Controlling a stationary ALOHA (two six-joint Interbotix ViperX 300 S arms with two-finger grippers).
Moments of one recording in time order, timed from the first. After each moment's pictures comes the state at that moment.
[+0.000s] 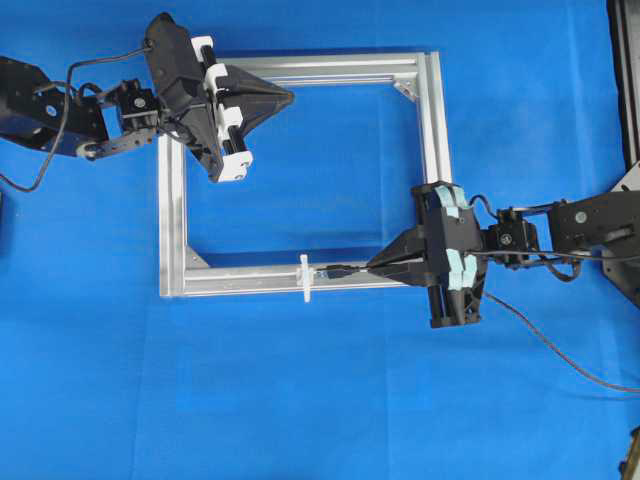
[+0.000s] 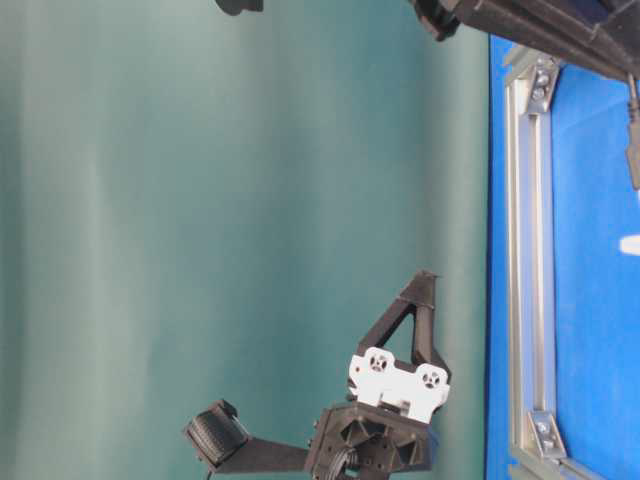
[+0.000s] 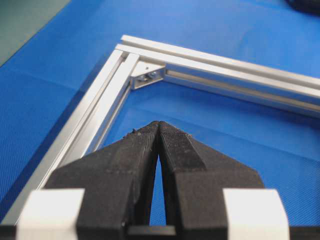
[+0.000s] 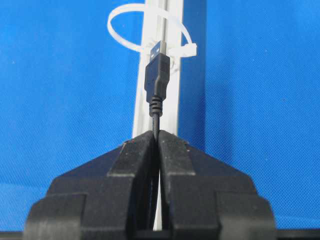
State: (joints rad) left arm 0.27 0.10 0.85 -0.08 -0.74 0.00; right arm 0.13 -0.08 0.98 0.07 -0.35 0.09
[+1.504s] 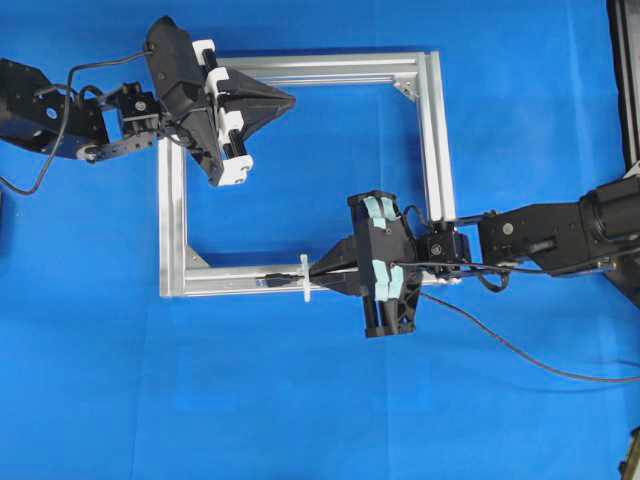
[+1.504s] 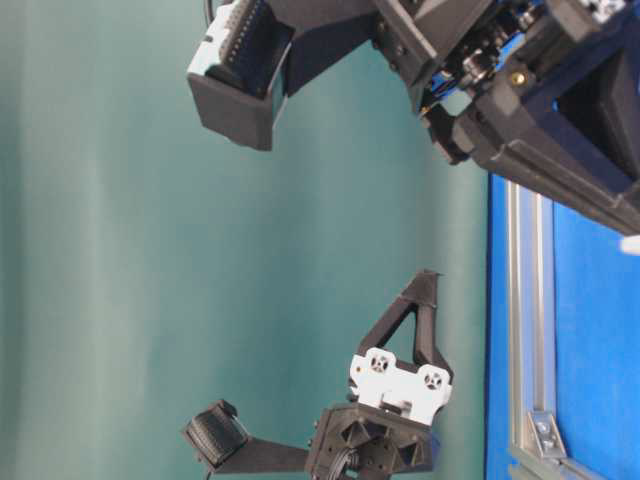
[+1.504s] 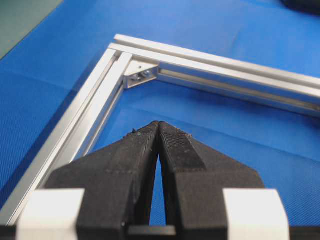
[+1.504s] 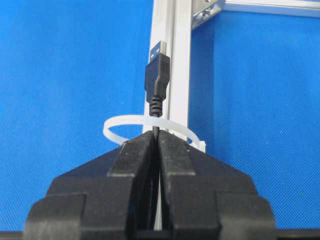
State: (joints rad) left arm 0.25 0.10 0.85 -0.08 -0.74 0.00; right arm 0.13 0.12 0.75 0.07 -0.36 0.09
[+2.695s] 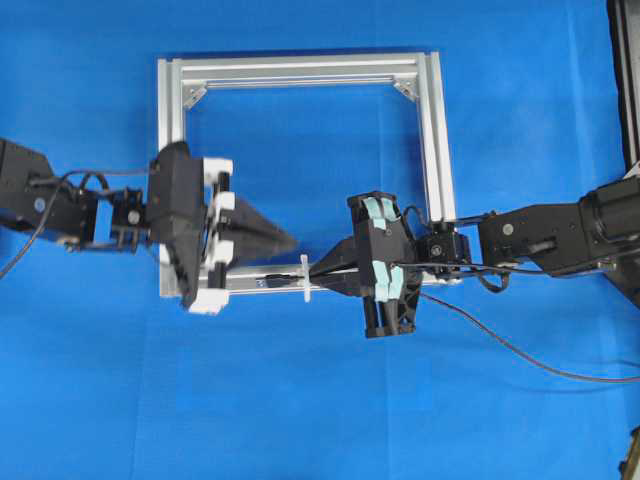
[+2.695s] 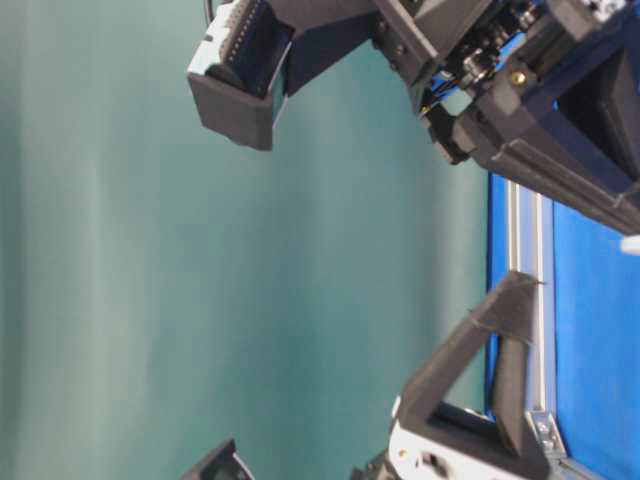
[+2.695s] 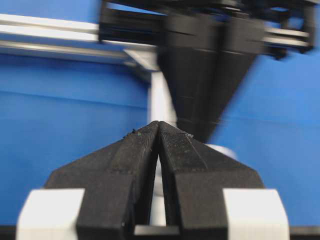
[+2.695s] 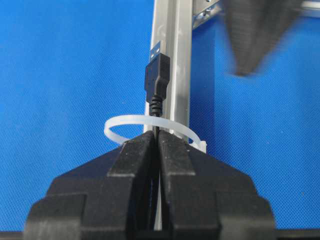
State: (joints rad) left arm -0.11 0.08 0.89 -0.08 -0.74 -0.11; right arm 0.13 0.12 0.75 0.07 -0.36 0.09
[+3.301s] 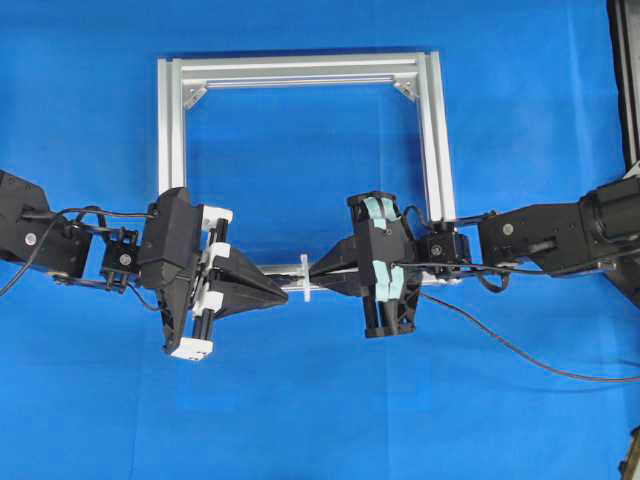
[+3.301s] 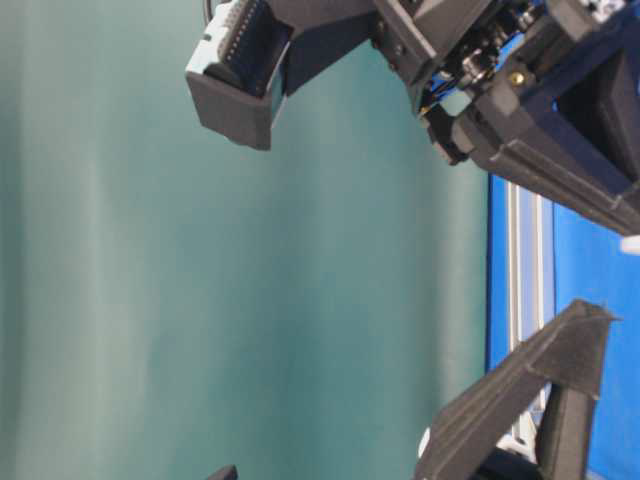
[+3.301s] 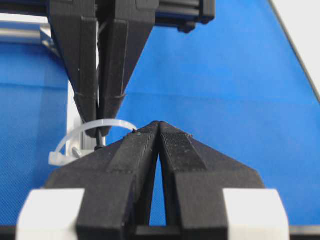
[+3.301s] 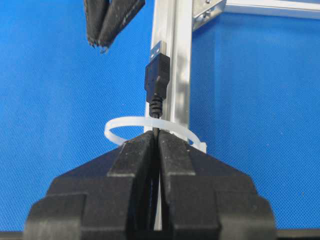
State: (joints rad) left arm -0.22 0.08 0.88 -0.08 -0.71 -0.16; right arm 0.13 0.12 0.75 0.07 -0.37 0.09
